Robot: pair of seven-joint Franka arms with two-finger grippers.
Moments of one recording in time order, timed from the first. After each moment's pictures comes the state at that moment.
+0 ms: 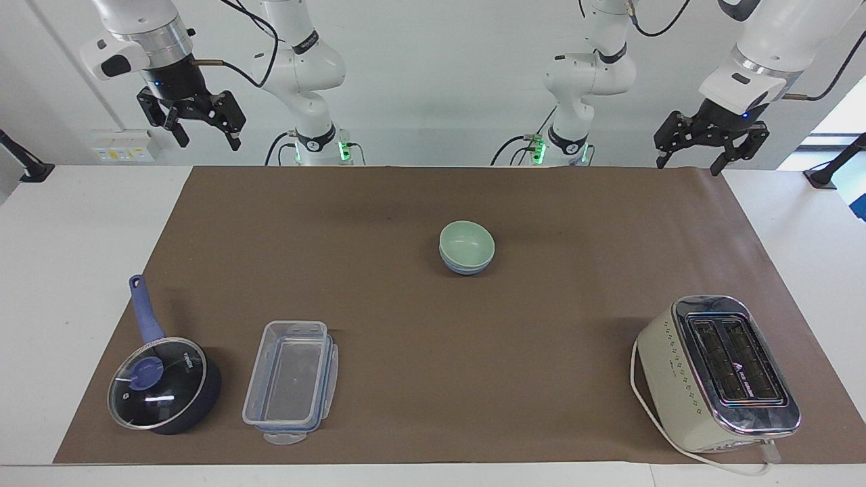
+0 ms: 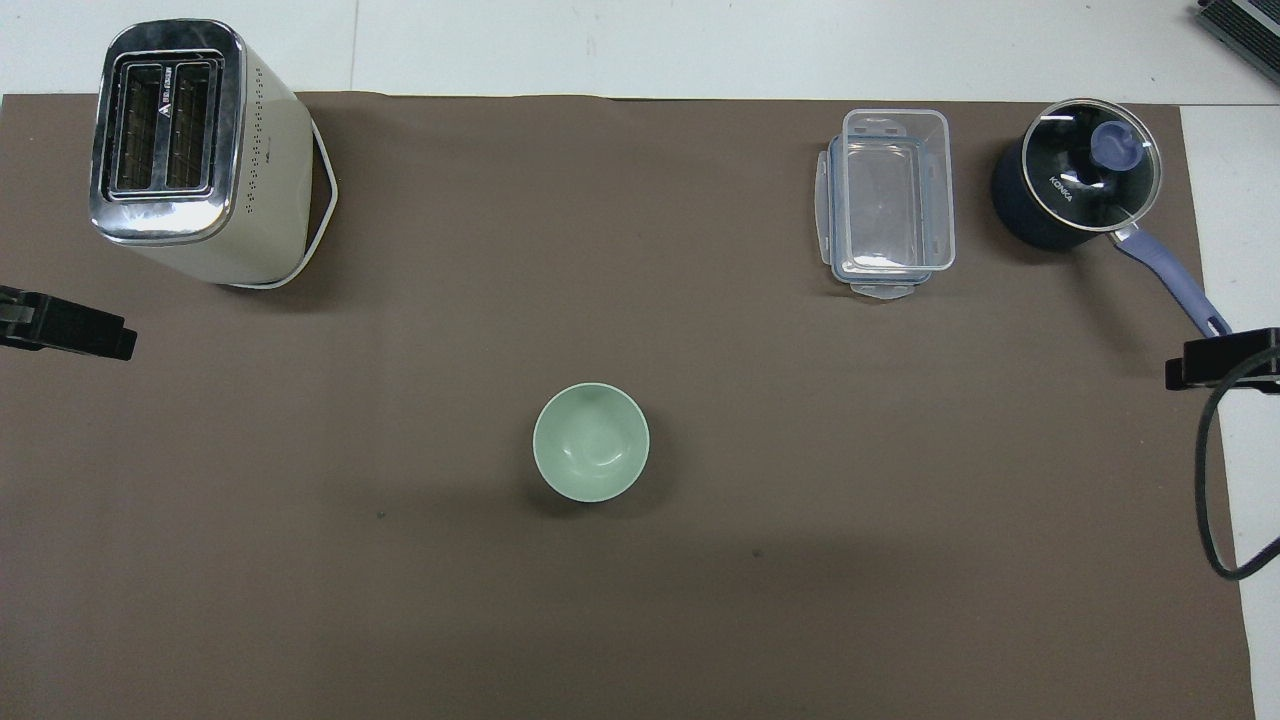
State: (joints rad) left arm -0.10 -0.01 0.02 -1.46 -0.02 1.45 0.15; right arm 0.08 -0.12 -0.12 -1.59 -0.01 1.48 0.08
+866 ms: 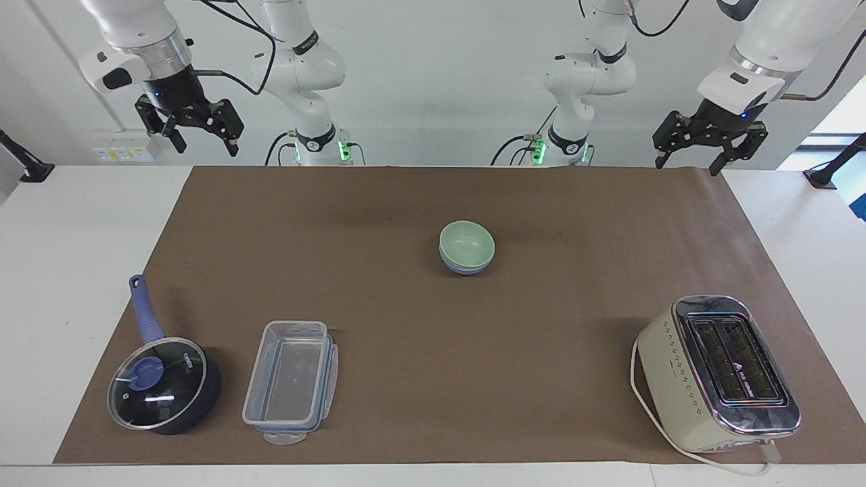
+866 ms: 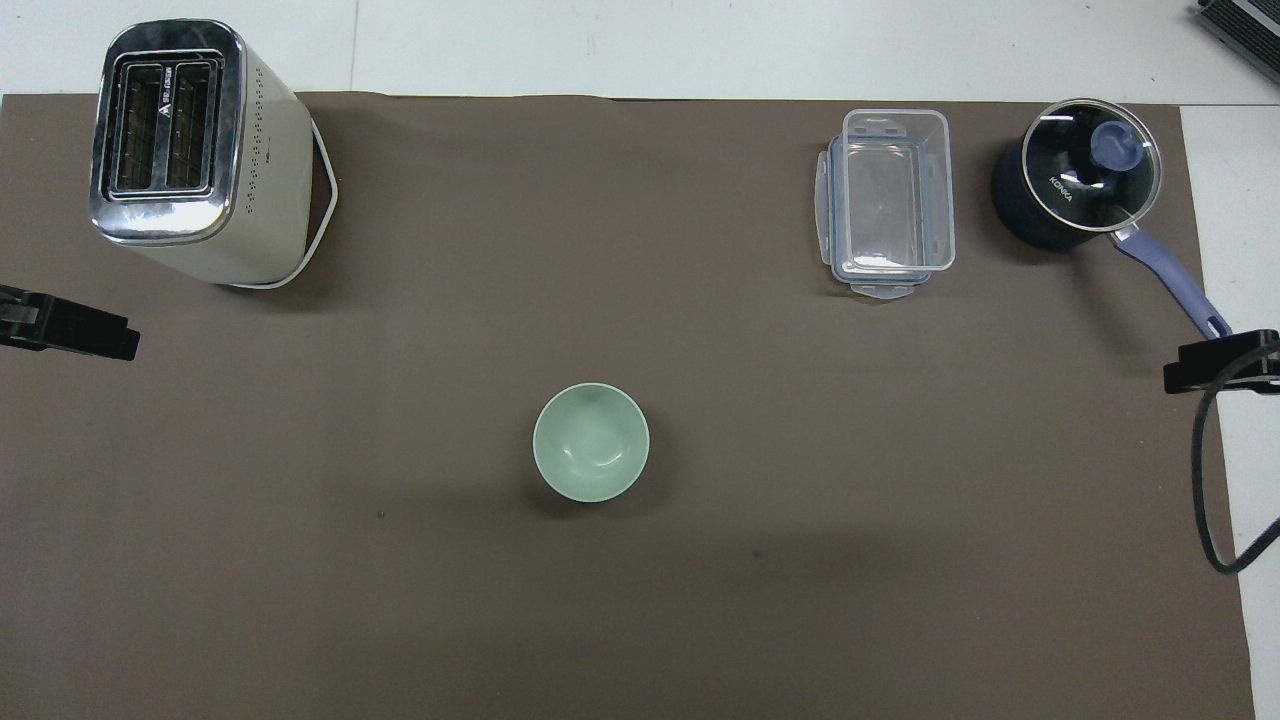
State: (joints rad) left arm -0.10 -0.01 0.02 -1.46 -0.02 1.45 0.15; right arm 0.08 -0.11 -0.13 -1.59 -0.03 1.47 0.05
